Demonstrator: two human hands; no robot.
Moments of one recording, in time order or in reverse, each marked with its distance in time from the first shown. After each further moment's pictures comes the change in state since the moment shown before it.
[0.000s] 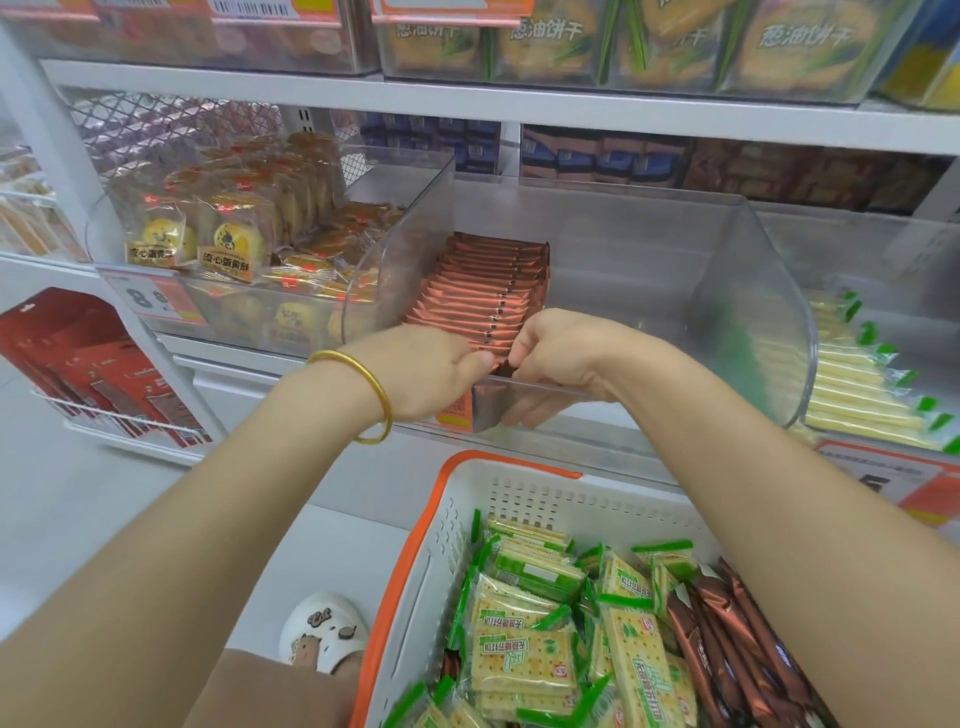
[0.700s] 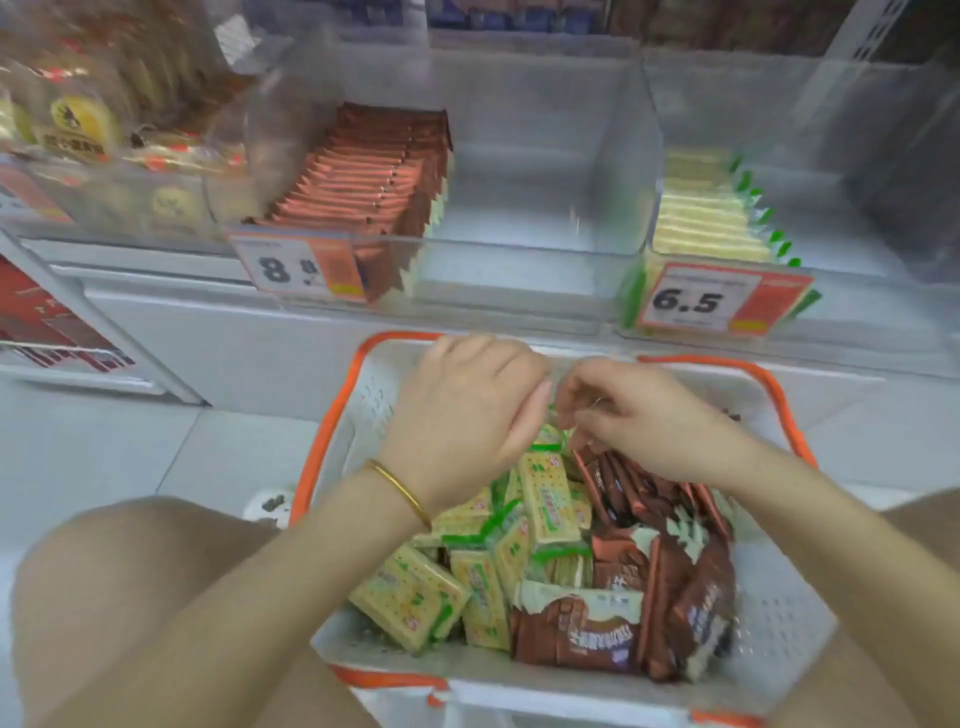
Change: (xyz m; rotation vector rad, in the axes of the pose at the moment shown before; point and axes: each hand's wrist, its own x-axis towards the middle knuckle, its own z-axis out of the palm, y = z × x) left_hand -0.058 0.117 0.117 -0.099 0.508 0.410; right_hand -0.144 0.158 0.035 0.024 0.034 -0.243
